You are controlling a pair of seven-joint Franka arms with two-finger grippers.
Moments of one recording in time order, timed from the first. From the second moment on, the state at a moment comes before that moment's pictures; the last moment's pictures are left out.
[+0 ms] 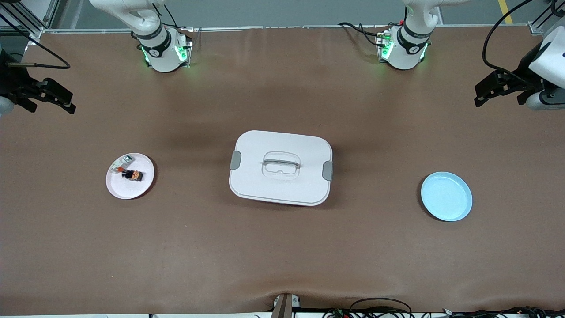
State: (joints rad) left arm 0.06 -0.03 -0.16 -1.52 0.02 1.47 -0.13; right arm 0.06 -0.13 -0.07 -1.71 -0.01 1.61 0.05
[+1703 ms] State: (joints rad) left arm 0.06 -0.03 -0.16 -1.52 0.02 1.47 -0.13; right arm 0.00 0.23 -0.08 -1.76 -0.01 1.94 0.05
